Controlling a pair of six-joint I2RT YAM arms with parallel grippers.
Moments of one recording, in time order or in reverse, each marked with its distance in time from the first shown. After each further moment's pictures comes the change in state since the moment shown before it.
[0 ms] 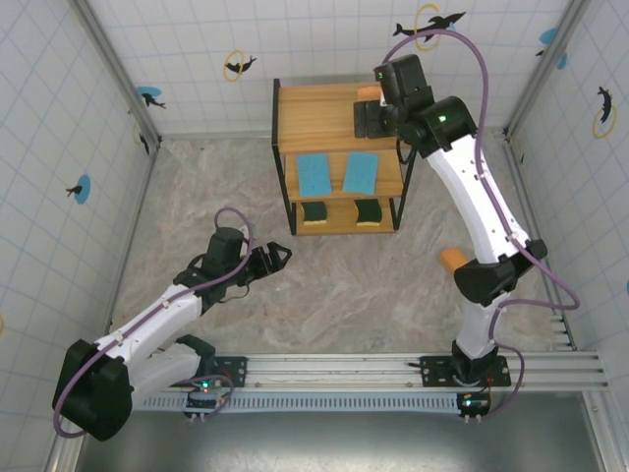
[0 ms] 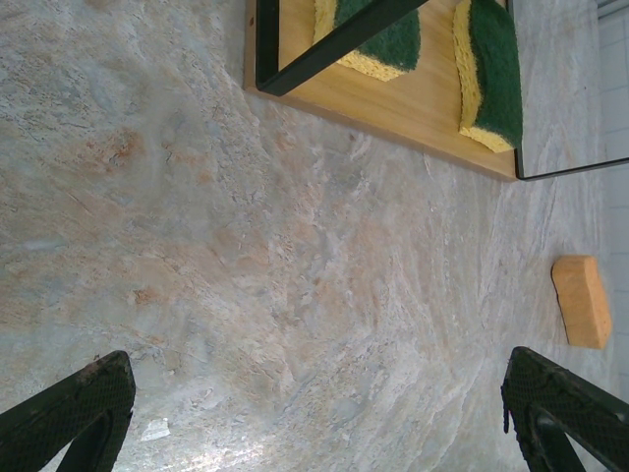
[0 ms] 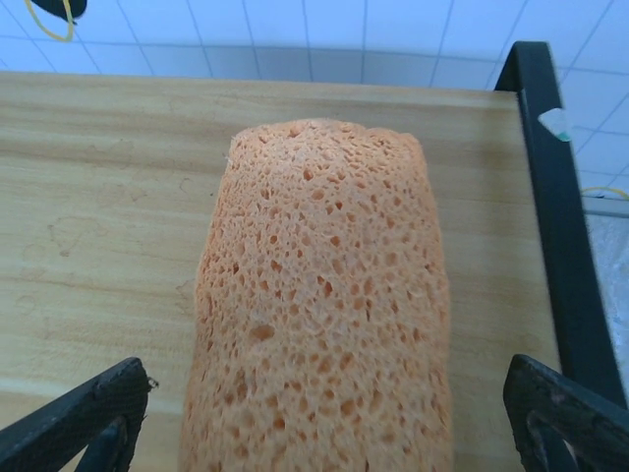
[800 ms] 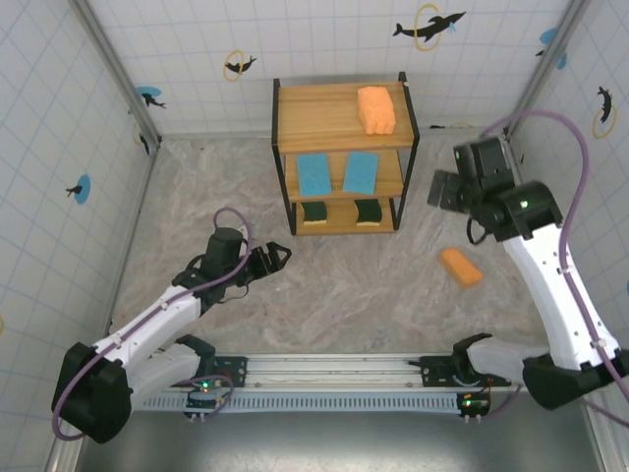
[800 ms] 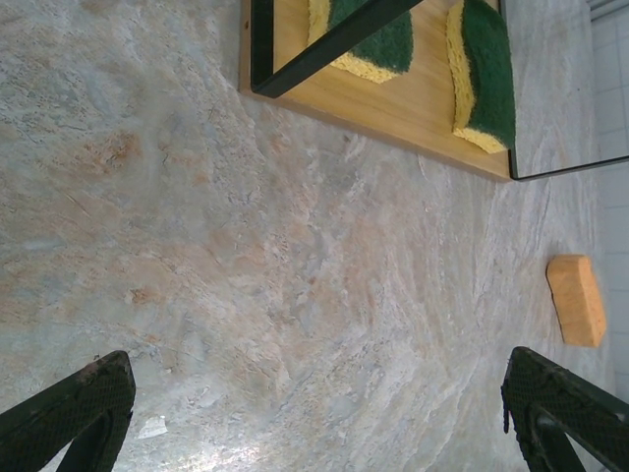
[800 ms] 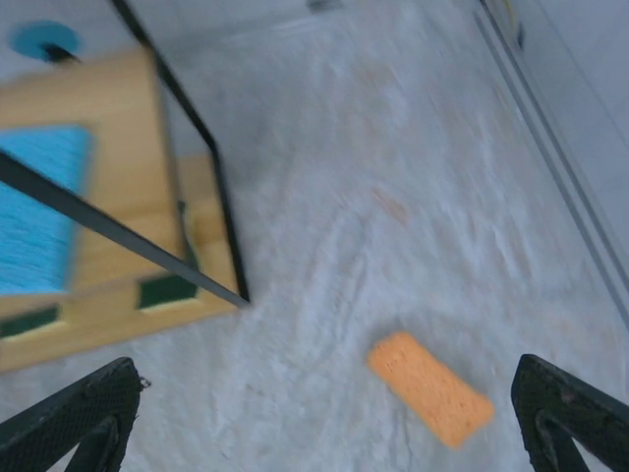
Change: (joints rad) left arm 0.000 -0.011 0.000 -0.006 0.001 0.000; right arm -0.186 -0.704 -0.903 -0.057 0.092 0.252
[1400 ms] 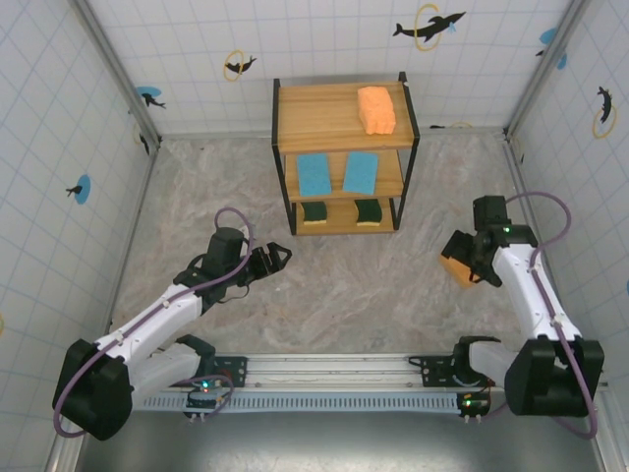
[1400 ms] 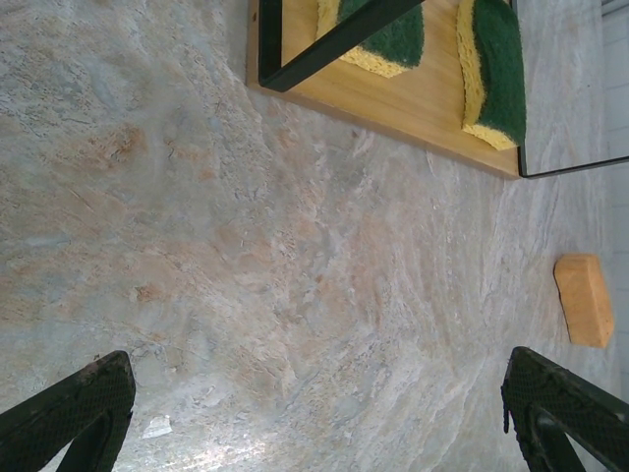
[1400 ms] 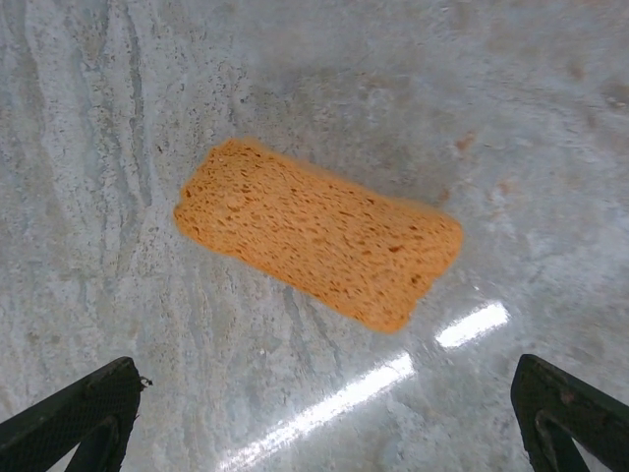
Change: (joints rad) left arm 0.000 0.014 0.000 0.002 0.000 0.000; right arm -0.362 -0.010 -0.615 0.243 -0.271 0.046
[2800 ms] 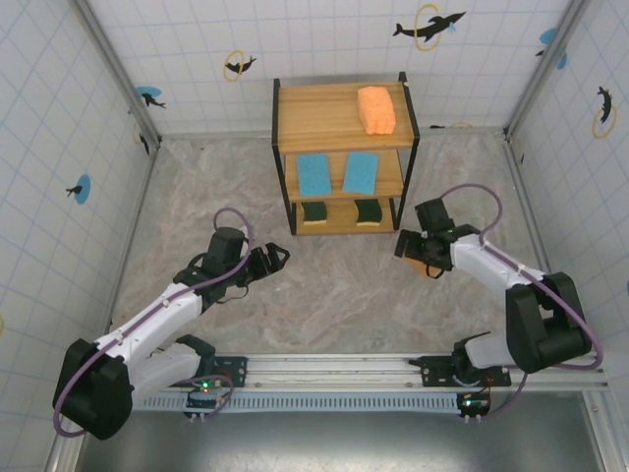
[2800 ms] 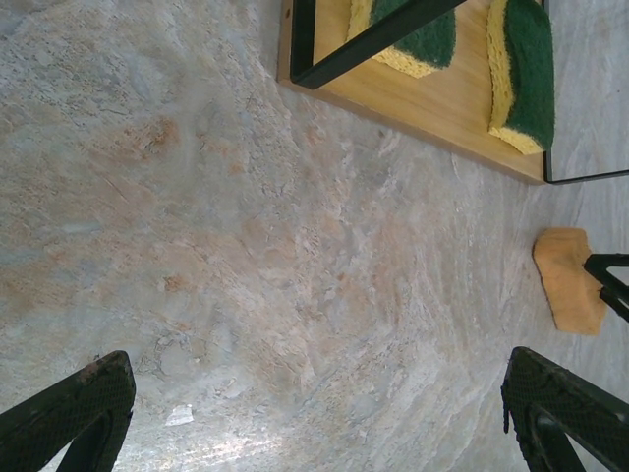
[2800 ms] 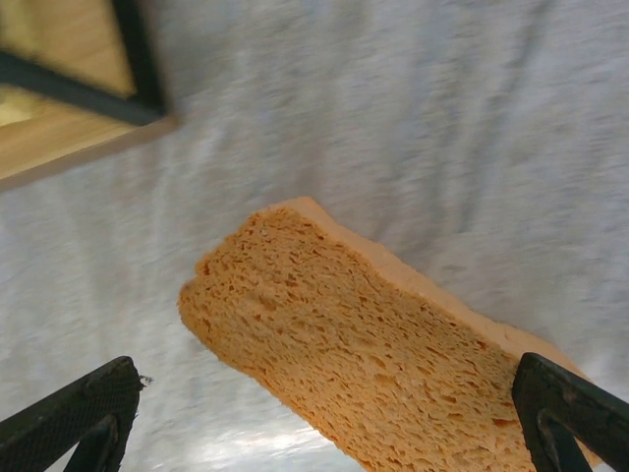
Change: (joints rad) left arm 0.000 0.004 0.014 -0.048 -0.030 -0.012; right arm 0.370 0.234 -0.109 0.474 -0.046 0.046
